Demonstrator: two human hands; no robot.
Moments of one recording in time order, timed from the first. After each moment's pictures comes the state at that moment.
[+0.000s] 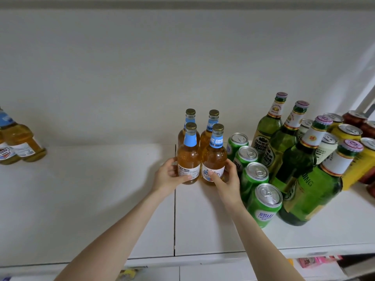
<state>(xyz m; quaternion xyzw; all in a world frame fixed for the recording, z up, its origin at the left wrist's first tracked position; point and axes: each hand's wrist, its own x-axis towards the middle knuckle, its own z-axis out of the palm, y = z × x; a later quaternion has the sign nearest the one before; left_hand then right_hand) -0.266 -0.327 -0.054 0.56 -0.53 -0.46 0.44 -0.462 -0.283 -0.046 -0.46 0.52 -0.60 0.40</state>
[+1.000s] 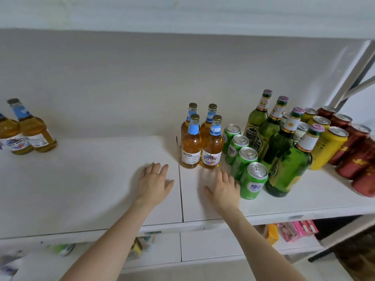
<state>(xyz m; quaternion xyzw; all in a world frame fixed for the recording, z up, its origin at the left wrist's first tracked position) -0.209 -0.238 -0.039 0.63 -0.77 0.02 0.09 -0.435 -0.201 -0.053 -0.64 0.76 -0.13 0.01</state>
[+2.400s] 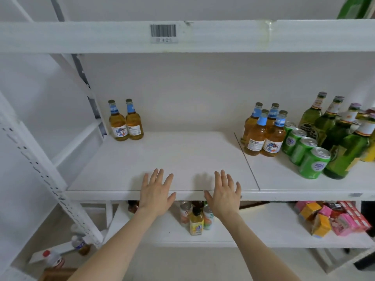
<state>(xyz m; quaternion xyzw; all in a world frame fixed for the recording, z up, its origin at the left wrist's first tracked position) 0.051 -0.068 -0.020 0.66 -0.75 0.07 0.00 -0.175 -0.068 -0.034 -0.69 0.71 -0.12 0.02</state>
